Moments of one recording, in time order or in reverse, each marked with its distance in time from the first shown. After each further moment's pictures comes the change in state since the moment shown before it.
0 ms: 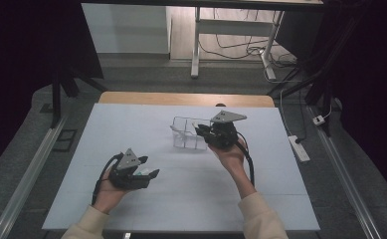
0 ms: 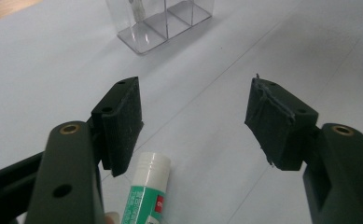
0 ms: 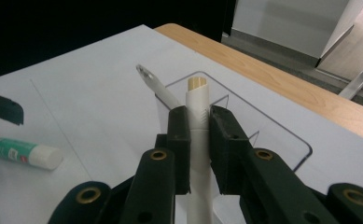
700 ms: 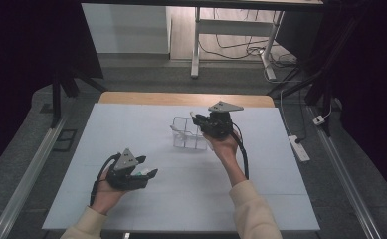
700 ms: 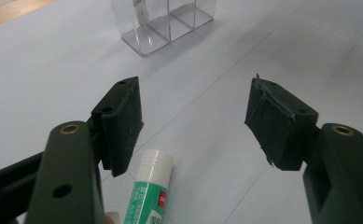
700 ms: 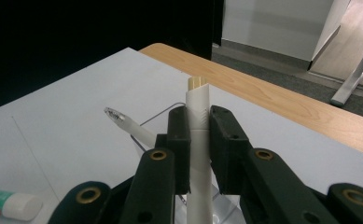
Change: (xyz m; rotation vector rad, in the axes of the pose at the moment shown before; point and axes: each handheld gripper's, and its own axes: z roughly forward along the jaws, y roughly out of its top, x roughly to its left) left arm 0.000 -0.001 -0.006 -0.011 0.007 -0.006; right arm -0.015 0.014 0.024 -0.056 -0.030 0.084
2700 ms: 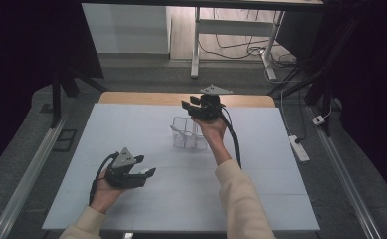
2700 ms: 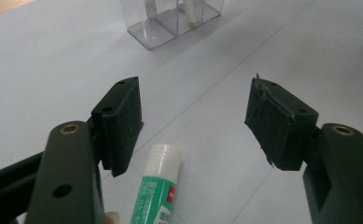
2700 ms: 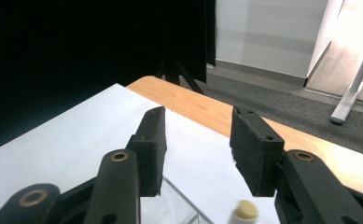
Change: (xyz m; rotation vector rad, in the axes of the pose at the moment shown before) left arm 0.008 -0.005 0.003 0.007 -0.002 -0.025; right arm -0.014 0.032 0.047 -0.080 -0.021 0.046
